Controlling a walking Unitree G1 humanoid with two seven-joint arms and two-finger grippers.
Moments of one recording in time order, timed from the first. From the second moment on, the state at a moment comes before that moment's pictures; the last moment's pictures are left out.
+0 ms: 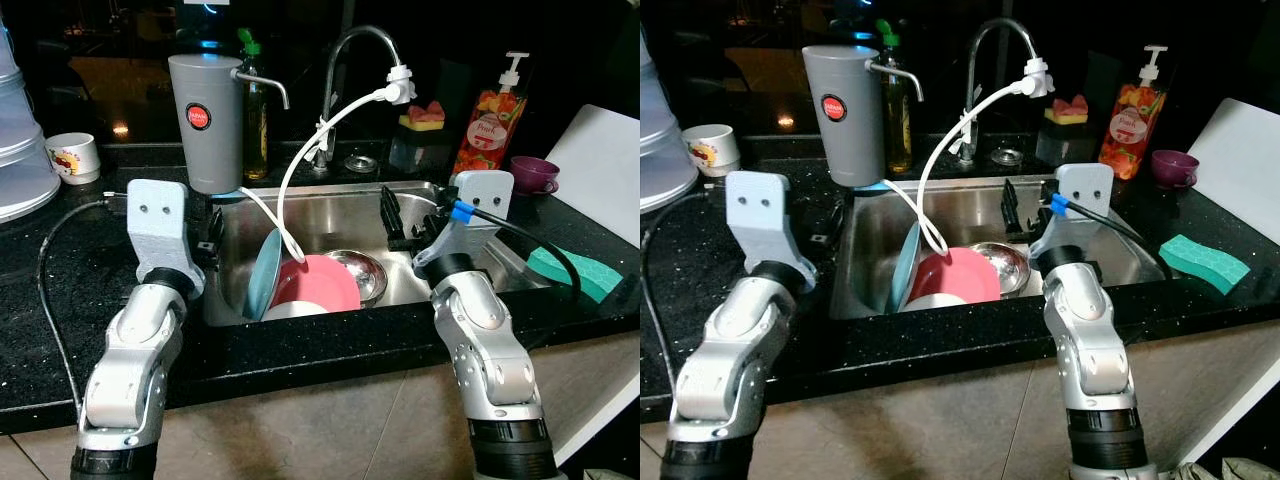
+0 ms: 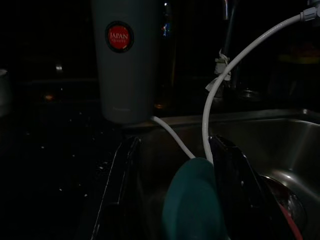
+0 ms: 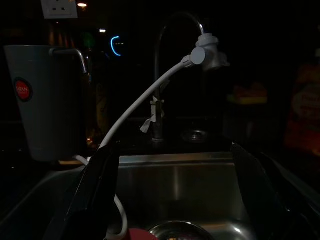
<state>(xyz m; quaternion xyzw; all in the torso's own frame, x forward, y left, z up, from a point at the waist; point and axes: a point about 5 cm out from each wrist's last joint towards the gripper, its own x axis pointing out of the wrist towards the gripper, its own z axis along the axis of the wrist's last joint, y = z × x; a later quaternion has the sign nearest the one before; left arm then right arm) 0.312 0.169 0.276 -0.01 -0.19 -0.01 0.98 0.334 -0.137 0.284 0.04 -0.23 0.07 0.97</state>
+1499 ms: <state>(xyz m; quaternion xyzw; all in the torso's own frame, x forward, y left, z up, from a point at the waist) 0.312 0.156 0.290 0.05 -0.21 -0.04 0.97 0.331 -0.144 0.302 0.04 -0.26 0.05 0.96</state>
